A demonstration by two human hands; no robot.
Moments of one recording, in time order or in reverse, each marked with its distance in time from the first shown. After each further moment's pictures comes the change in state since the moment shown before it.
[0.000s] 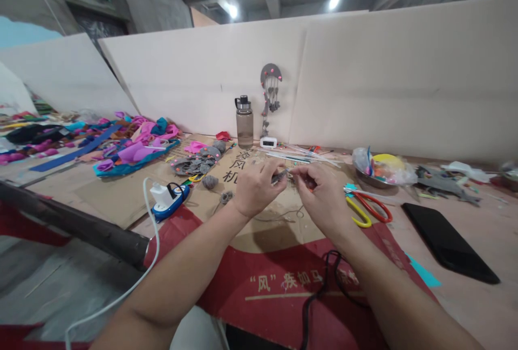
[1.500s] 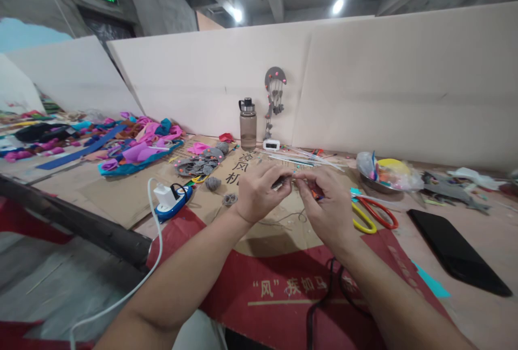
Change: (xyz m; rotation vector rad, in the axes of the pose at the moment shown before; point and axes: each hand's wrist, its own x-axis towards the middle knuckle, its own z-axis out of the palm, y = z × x) left_hand 0.002 0.007 -0.008 -0.105 0.162 0.127; right_hand -0.006 -0.013 0.000 0.029 0.128 -0.167
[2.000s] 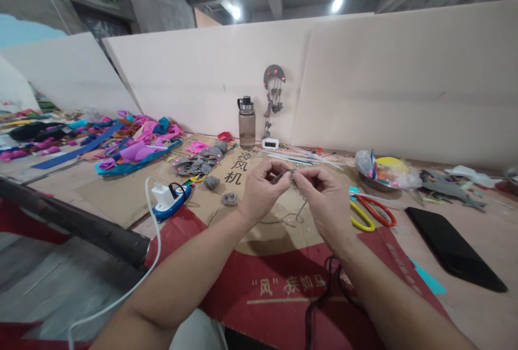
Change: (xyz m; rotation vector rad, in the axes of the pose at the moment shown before) left_hand 0.001 0.011 0.009 -0.576 -0.031 -0.648; right_hand 0.002 -0.005 0.010 0.374 0.037 0.529
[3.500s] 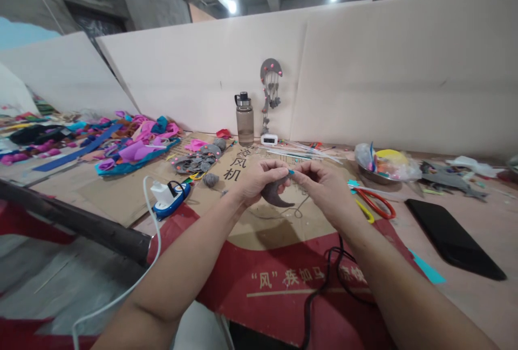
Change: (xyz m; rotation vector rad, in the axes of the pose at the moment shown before) left_hand 0.017 -0.001 -0.017 -0.474 -0.448 -0.556; right_hand 0.017 0.005 -0.019 -0.062 -0.279 0.078
